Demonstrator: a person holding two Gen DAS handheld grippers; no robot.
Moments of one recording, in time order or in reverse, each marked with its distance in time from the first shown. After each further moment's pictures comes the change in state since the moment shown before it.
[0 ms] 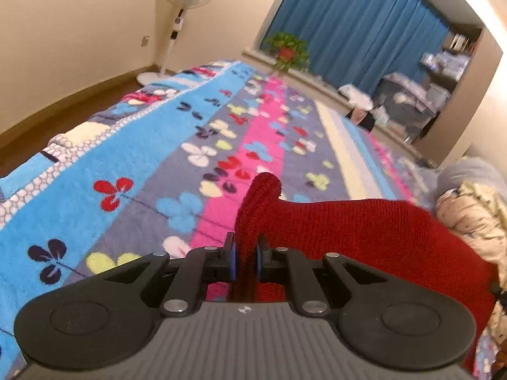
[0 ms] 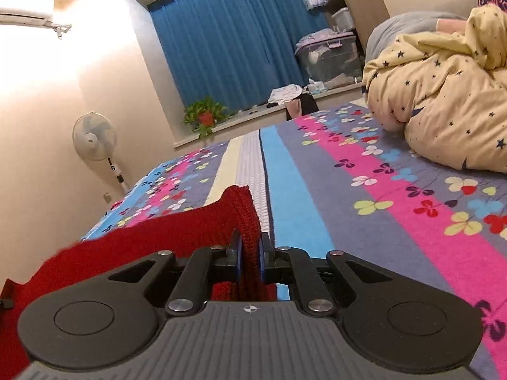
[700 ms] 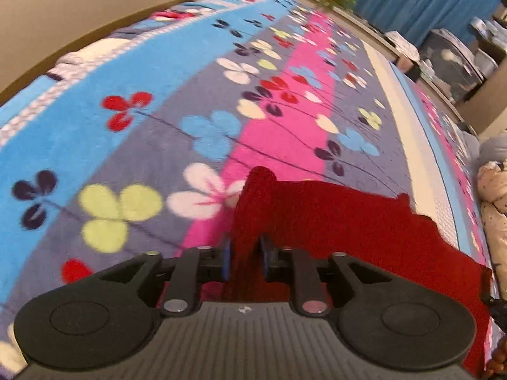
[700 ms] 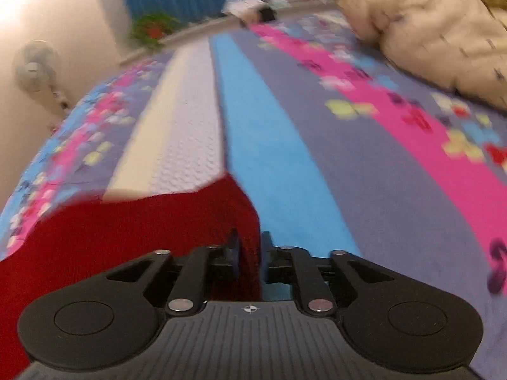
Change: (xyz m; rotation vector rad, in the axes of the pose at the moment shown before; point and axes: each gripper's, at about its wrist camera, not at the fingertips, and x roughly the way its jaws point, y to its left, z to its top) left arm 0.062 0.018 -0.013 -0.071 0.237 0.123; right arm 0.099 -0.014 -0.040 0.027 0.332 -0.225
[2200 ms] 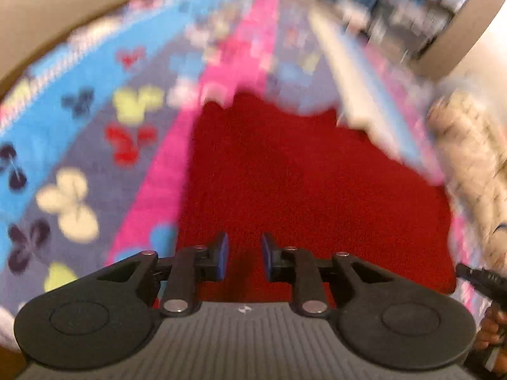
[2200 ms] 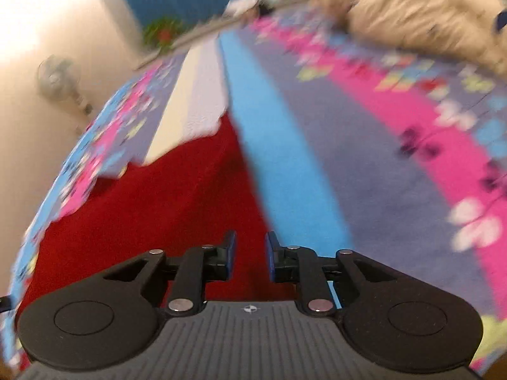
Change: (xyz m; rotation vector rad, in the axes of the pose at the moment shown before) left arm -0.103 0.003 -0.125 0.167 0.141 -0.075; right arm -0.163 -0.035 -0.114 0.058 0.083 0.118
